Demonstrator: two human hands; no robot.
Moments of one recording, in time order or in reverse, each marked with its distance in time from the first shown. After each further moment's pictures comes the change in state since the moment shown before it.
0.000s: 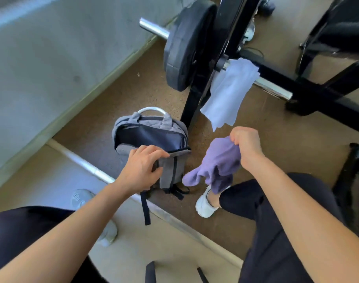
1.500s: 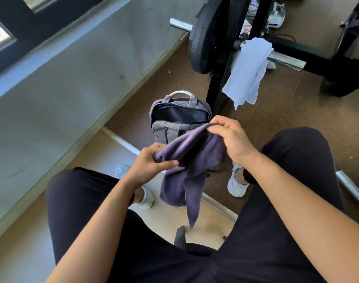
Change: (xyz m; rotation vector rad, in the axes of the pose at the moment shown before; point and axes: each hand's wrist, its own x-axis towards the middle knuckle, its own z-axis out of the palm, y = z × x) left_hand -0.143 0.059 -0.046 -0.791 0.094 -0.310; right_hand -0.146 0.030 0.021 0.264 -0.615 -0.478
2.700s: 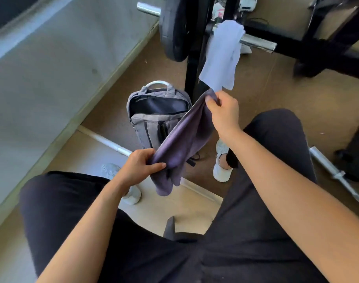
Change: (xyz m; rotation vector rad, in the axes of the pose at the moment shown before) left_hand 0.011 -0.028 0.022 0.499 -0.111 -0.029; right_hand 0.024 0.019 -0.035 -0.415 0.553 -0.047
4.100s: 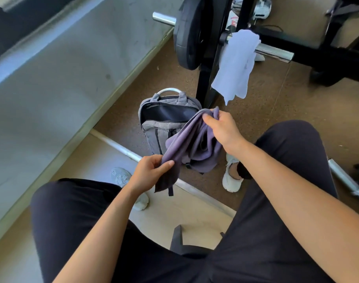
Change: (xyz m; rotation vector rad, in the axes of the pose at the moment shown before) left_hand 0.005 -0.002 0.006 -0.251 0.101 -0.055; right_hand -0.005 -0.008 0.019 0.176 -0.344 0.171
